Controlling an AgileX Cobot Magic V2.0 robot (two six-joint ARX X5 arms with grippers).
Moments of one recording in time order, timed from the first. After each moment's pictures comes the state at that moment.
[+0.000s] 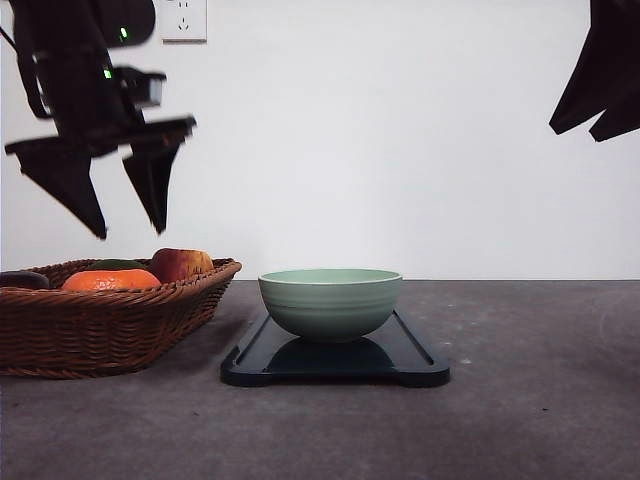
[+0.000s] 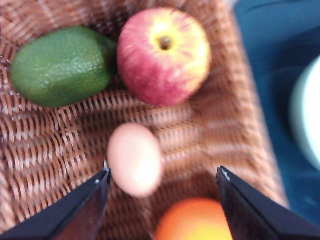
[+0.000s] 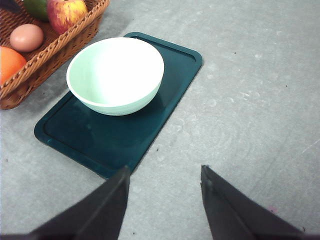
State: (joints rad) left_arx -0.30 1.72 1.38 -0.75 -0.01 -0.09; right_arx 0.48 0.74 0.63 -0.44 -0.05 0.05
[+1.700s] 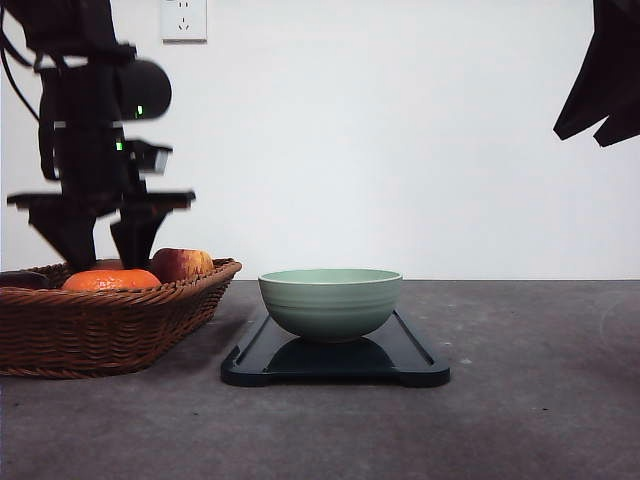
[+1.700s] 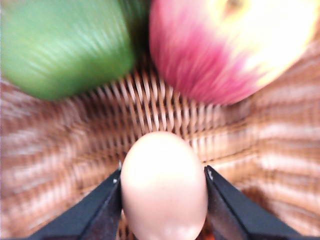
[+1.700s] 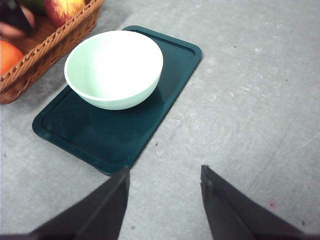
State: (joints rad) left_arx -0.28 1.83 1.45 -0.80 -0.06 -0.09; right_arx 0.48 0.74 0.63 -0.46 -0.05 0.05
